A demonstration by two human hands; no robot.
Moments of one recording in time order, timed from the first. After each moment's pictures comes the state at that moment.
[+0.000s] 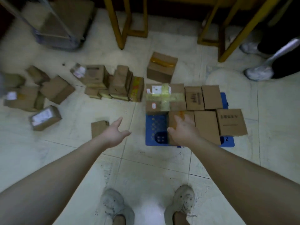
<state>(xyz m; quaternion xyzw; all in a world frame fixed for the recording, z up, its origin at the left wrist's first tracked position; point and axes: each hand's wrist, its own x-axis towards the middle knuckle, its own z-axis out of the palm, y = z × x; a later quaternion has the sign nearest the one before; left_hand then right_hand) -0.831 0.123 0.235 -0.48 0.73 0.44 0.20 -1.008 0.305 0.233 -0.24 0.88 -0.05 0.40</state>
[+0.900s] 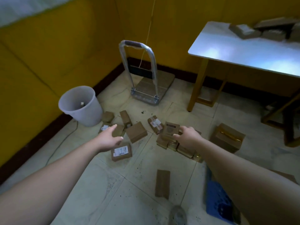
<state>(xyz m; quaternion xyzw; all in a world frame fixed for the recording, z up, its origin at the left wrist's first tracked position) -0.566 -0.222 0.513 -0.58 0.72 0.38 0.06 -0.835 -0.079 0.506 -0.38 0.84 -0.10 0.39</state>
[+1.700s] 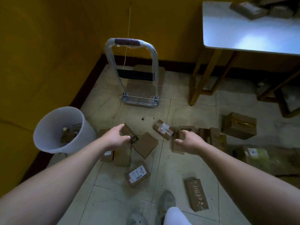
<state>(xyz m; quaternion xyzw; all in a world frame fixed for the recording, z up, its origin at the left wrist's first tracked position) -0.543 -0.563 0.468 -0.45 0.81 0.35 0.17 -0.736 -0.354 0.439 -0.24 0.88 -0.13 0.40</state>
